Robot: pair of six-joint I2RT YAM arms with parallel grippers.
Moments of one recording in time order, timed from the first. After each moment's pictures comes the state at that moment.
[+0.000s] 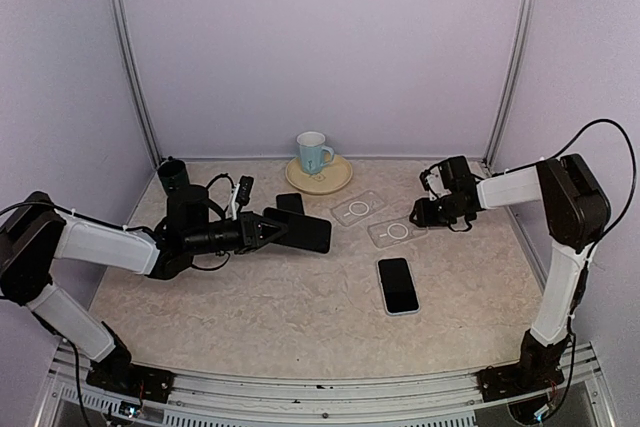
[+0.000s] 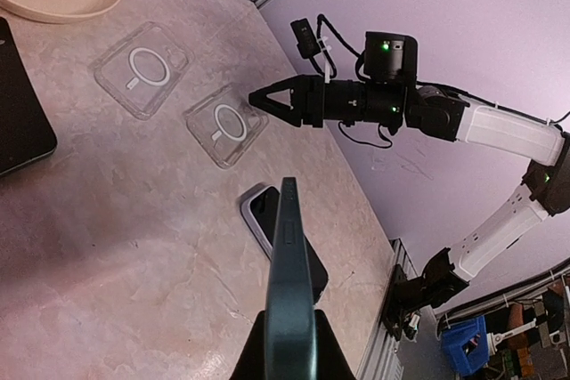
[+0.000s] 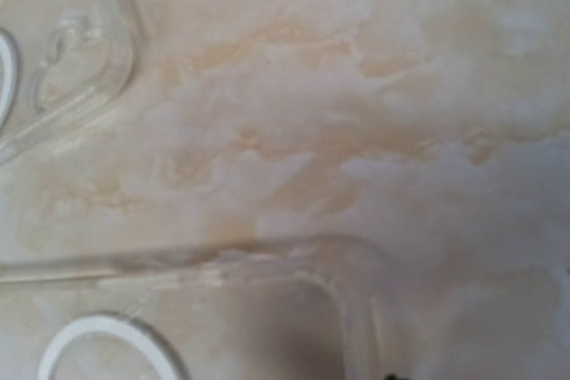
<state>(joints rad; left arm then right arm) -0.63 1.51 0.61 0.67 0.49 -0.77 0.28 1.92 1.13 -0.09 -0.16 0.17</state>
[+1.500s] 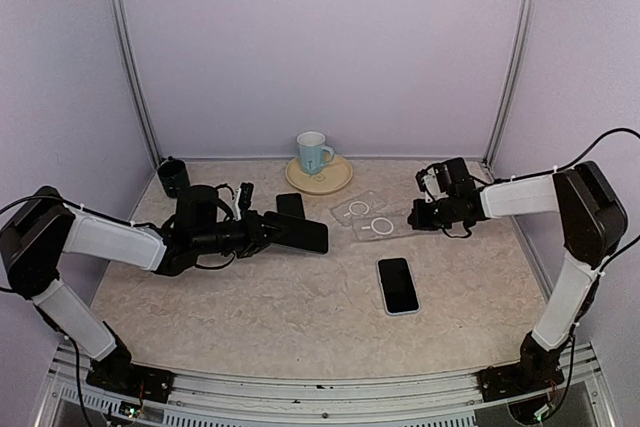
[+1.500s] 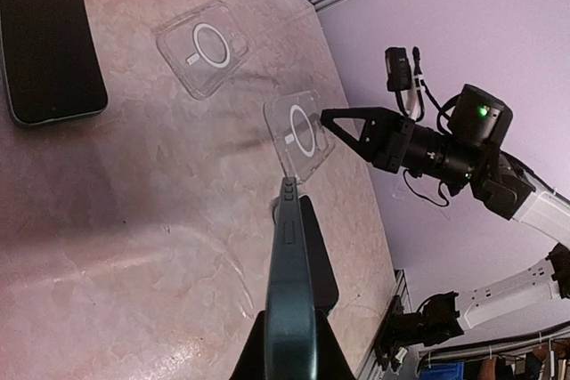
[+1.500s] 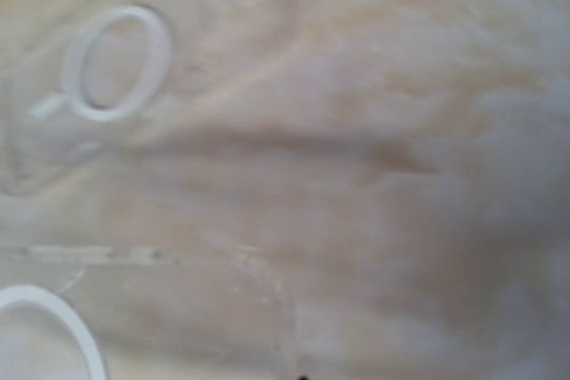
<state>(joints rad) -0.64 1.57 0.65 0.58 0.41 -0.92 0.37 1.78 1.02 -0.06 -0.15 0.31</state>
